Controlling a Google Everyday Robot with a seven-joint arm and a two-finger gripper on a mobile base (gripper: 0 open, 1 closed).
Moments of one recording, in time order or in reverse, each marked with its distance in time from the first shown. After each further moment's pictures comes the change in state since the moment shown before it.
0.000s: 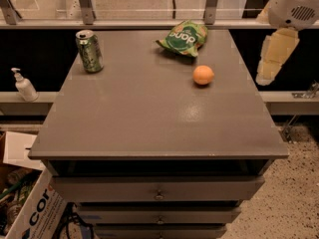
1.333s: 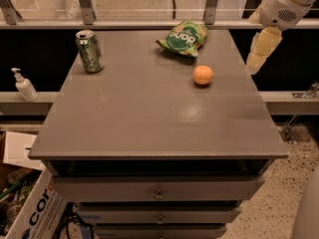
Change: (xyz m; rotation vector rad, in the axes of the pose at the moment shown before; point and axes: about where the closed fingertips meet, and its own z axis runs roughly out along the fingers) arm -0.001 -0.066 0.051 -0.013 -0.119 0.033
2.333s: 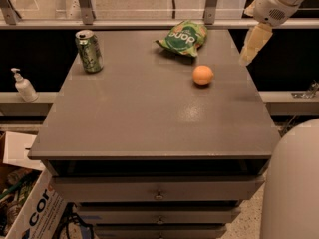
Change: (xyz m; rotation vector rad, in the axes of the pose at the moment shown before) arm -0.001 -0.056 0.023 0.099 -0.034 -0.028
